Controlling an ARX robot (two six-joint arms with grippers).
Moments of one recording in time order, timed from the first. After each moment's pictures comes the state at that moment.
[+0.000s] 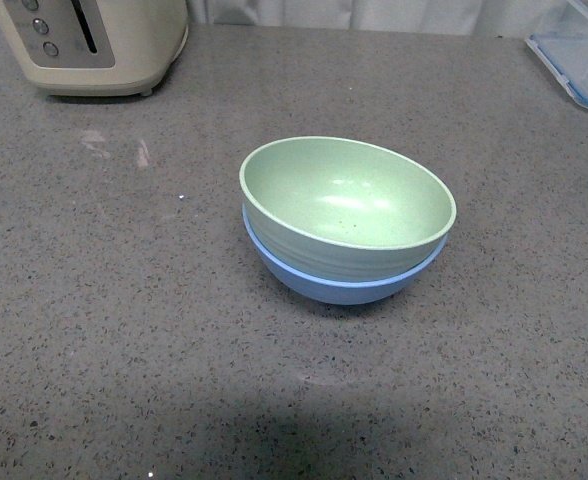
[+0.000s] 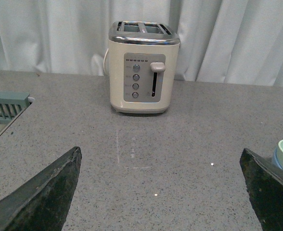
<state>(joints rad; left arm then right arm) 0.00 0.00 0.02 0.00 0.00 -0.01 0.00 0.21 0.00 0.21 0.00 -0.01</state>
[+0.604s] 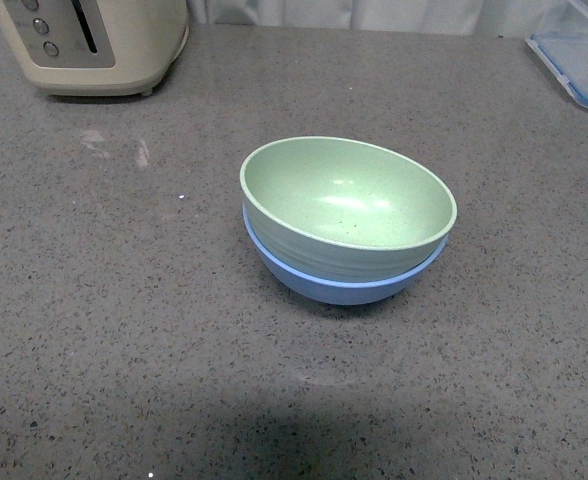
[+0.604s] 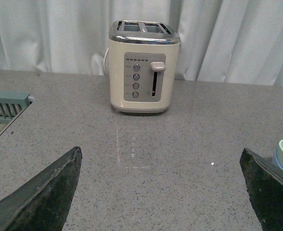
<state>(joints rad) 0.00 0.00 0.02 0.00 0.00 0.00 0.00 0.01 0.01 0.00 0.00 -0.01</state>
